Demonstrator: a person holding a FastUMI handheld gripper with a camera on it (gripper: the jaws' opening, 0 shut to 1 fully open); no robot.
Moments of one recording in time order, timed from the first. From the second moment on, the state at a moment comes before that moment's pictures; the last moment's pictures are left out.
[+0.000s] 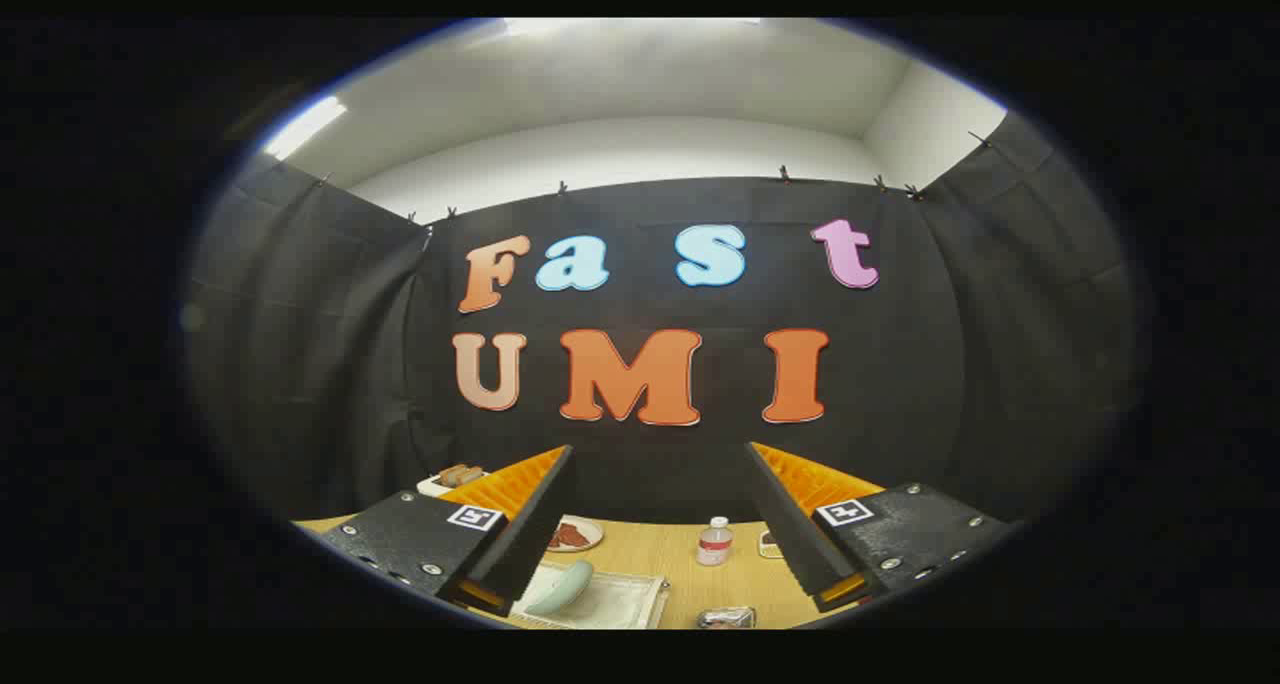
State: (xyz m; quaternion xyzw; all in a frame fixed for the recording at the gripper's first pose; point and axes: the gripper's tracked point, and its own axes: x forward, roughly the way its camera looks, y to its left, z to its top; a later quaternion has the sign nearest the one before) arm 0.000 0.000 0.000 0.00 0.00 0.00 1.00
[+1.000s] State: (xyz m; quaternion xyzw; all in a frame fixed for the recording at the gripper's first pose) arm 0.020 0.015 -0.018 0.02 0.04 0.02 1.00
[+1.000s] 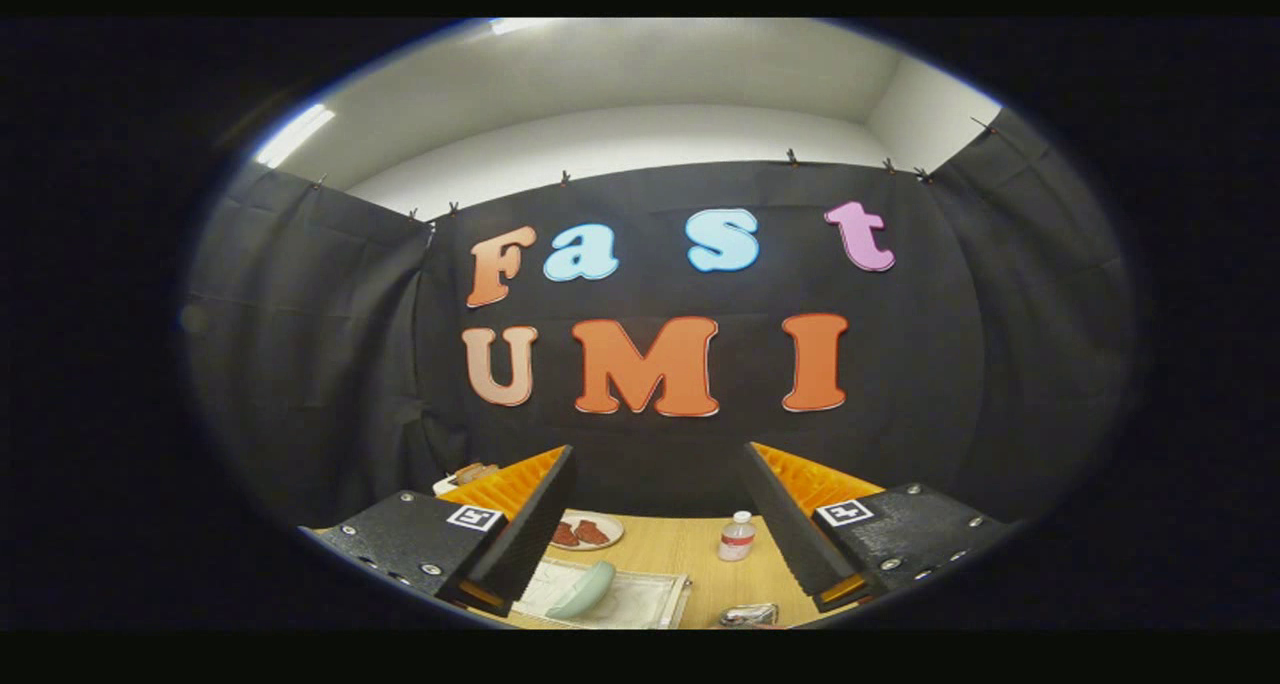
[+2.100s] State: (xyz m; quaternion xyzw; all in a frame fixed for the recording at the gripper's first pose) arm 0.041 0.082 -0.200 0.06 0.38 0.09 0.92
